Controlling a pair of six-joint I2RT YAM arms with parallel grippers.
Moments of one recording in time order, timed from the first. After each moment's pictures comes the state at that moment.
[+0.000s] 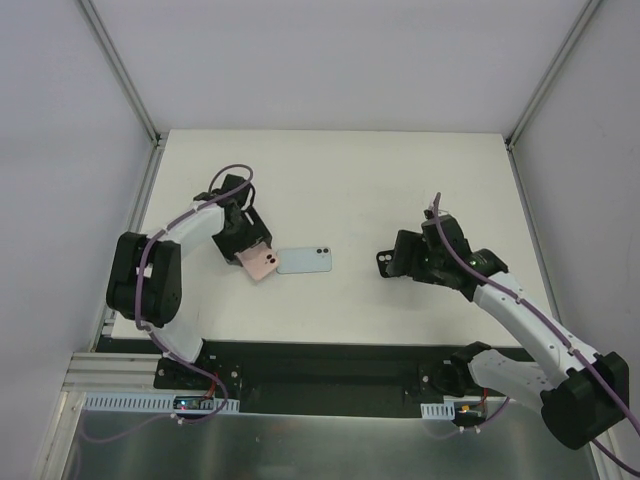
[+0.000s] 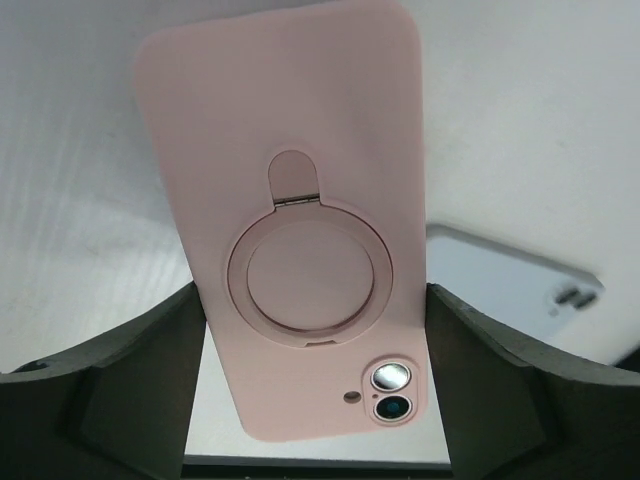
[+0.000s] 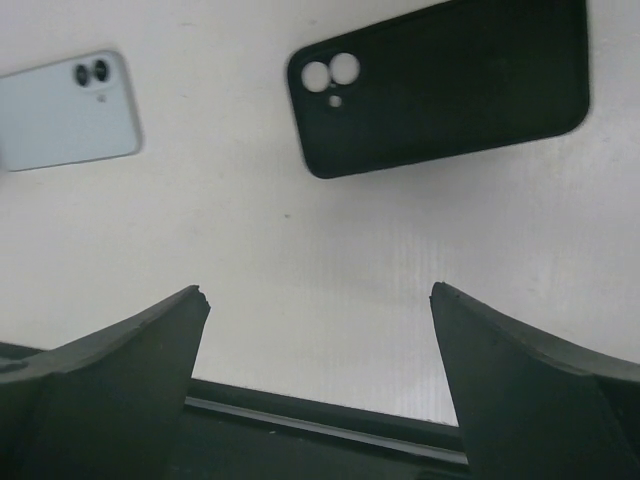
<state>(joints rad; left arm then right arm) -0.25 1.68 1.07 -0.72 0.02 -0.86 0.50 1.02 0.77 -0.70 0.09 0.57</state>
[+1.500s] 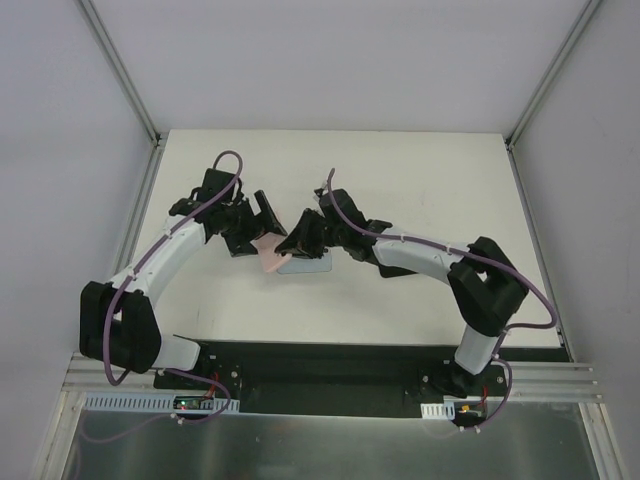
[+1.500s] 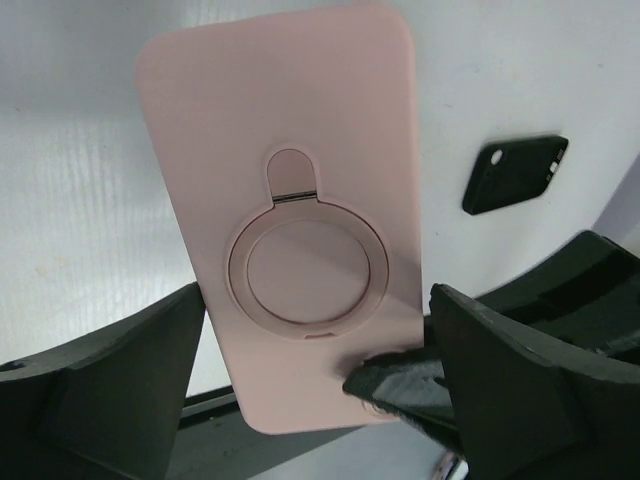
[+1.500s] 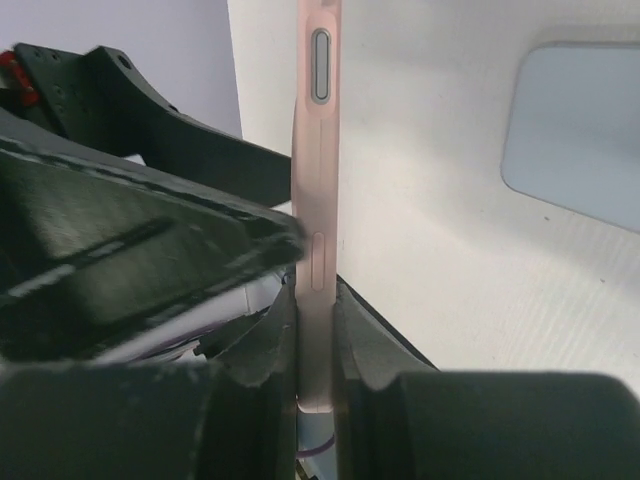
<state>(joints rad) -0.27 1.37 1.05 -0.68 0.34 -0.77 0.86 1.78 1.20 0.00 -0.36 1.16</state>
